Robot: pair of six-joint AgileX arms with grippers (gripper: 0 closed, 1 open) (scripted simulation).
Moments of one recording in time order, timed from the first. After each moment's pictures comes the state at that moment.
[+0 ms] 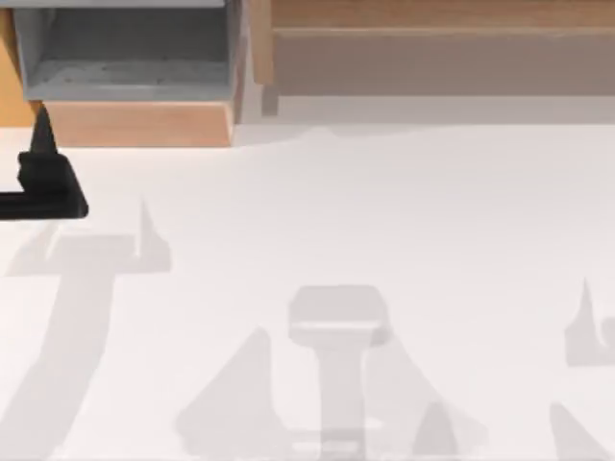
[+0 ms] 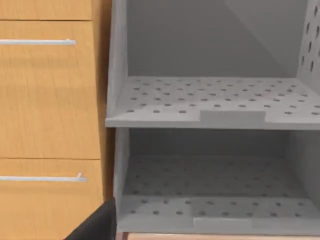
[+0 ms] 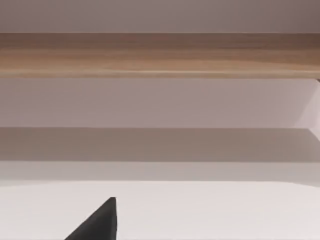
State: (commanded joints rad) left arm -0.26 0.79 0.29 0.52 -0.26 0.01; right arm 0.00 0.00 0.00 0.00 0.00 0.00
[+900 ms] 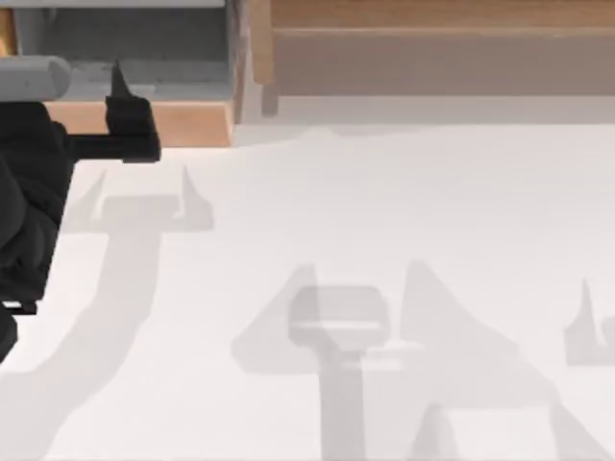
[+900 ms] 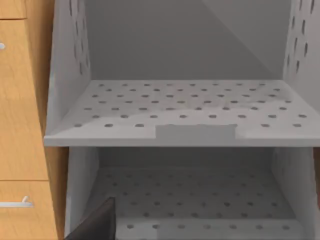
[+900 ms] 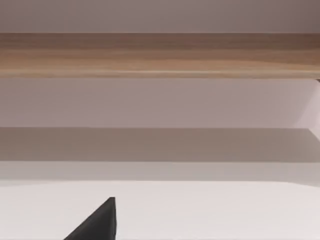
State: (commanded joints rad) left arm -0.38 1.23 0.45 0.79 -0.37 0.03; right arm 0.00 0.00 0.00 0.00 0.00 0.00
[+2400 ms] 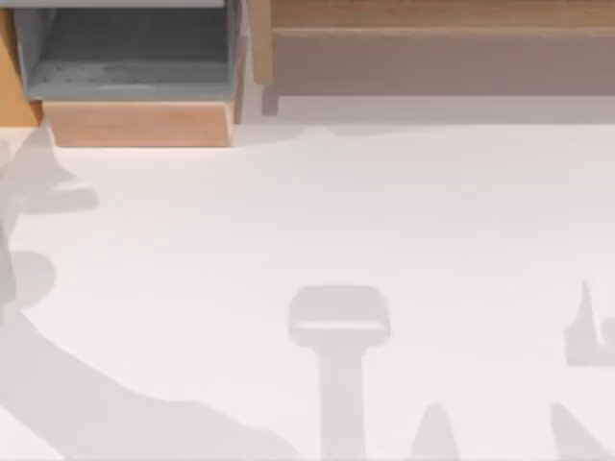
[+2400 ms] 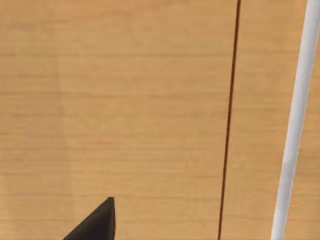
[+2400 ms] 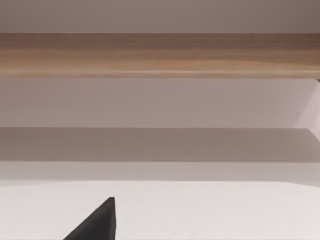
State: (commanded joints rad) left arm 0.42 2.28 1.10 1.17 0.47 1.58; right arm 0.00 0.00 0.00 0.00 0.00 0.00
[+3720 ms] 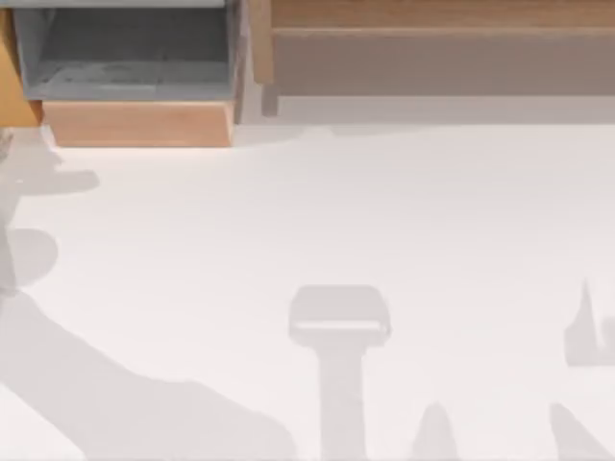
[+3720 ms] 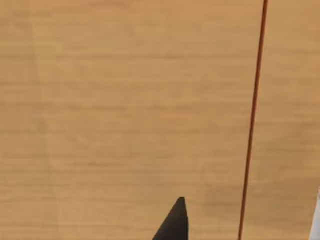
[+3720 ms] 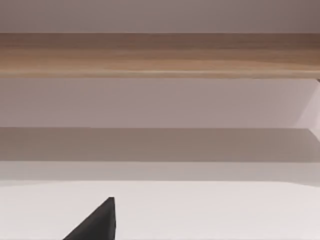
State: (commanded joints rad) left arm 0.39 2.33 1.21 1.11 0.44 1.58; right arm 0.00 0.00 0.00 0.00 0.00 0.00
